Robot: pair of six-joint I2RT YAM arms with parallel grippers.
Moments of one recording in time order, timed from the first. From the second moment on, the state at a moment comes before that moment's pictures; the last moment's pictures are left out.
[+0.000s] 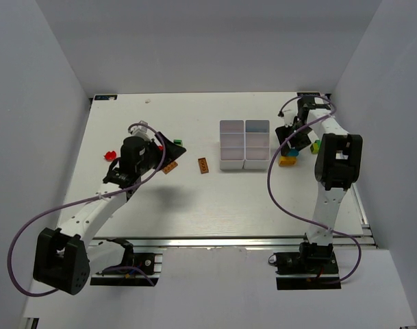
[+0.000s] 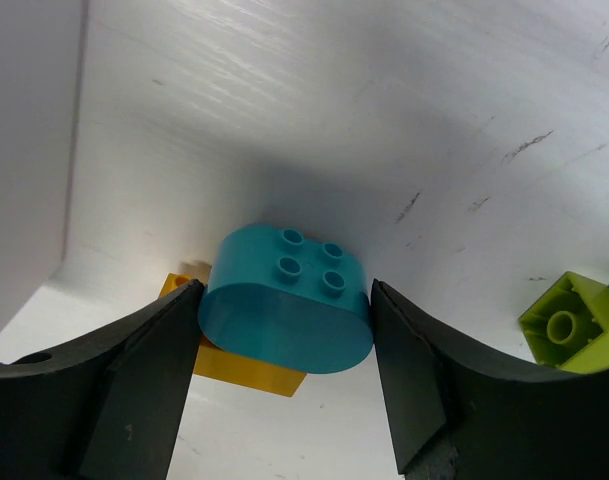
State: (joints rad) left arm -0.33 1.14 0.72 0.02 0.22 -0.86; right arm 0.00 2.15 1.72 -0.92 -0.19 -0.43
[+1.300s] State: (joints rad) left arm -0.60 1.31 0.79 0.29 0.28 -0.97; right arm -0.01 1.83 1.80 -0.94 -0.49 -0.28
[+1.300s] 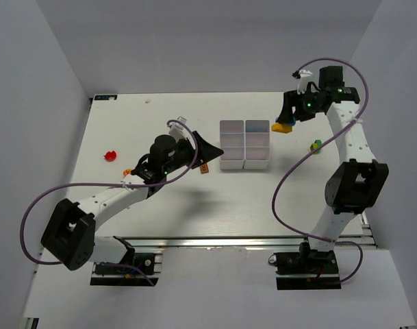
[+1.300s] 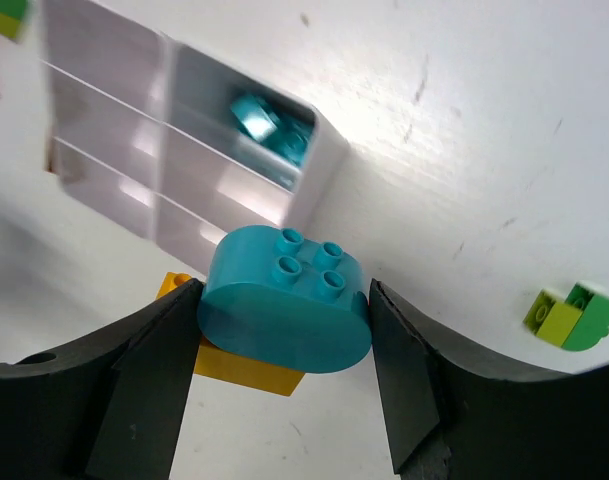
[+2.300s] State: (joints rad) left arm -0.86 1.51 1.06 0.40 -0.08 -0.78; right arm 0.31 1.65 1.83 -0.84 -0.50 0.04
